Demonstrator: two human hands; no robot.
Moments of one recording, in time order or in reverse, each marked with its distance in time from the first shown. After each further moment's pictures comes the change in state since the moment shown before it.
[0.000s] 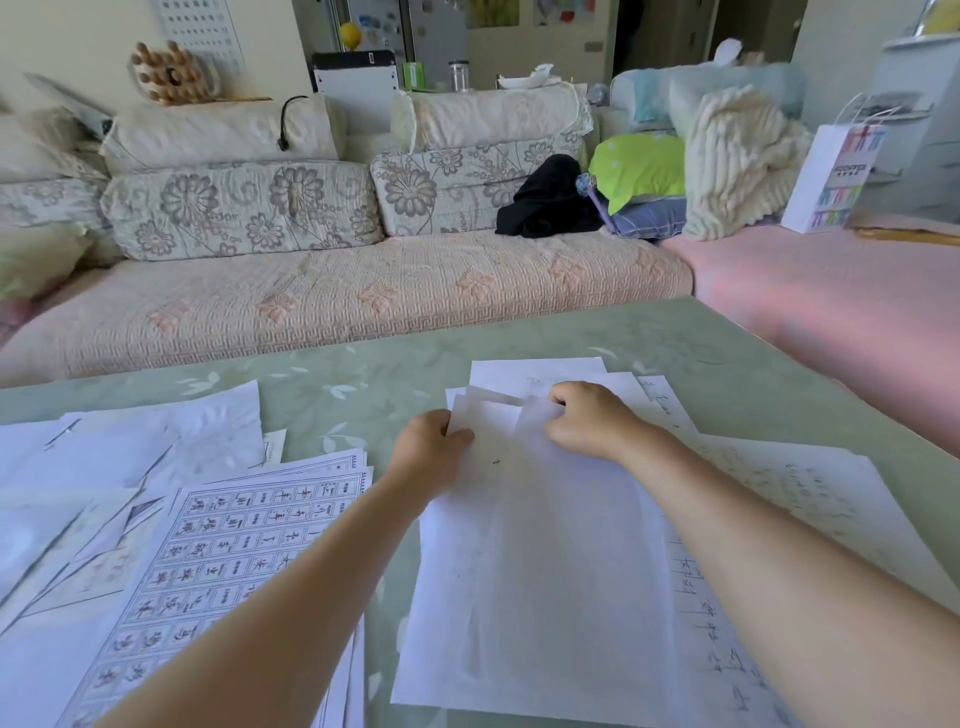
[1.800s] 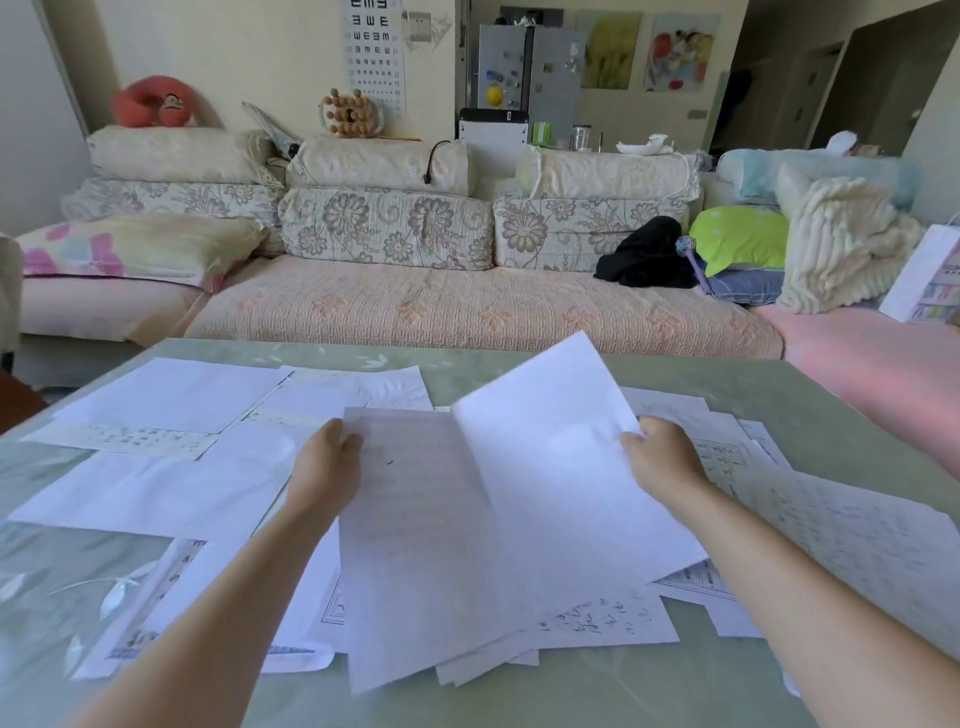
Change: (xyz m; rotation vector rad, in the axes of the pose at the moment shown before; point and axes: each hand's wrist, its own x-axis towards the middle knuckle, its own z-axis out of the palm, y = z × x) left_hand -0.123 -0.150 -0.230 -0.037 0.440 -0.156; right_hand -0.108 -0.132 0.030 0.308 0.261 0.163
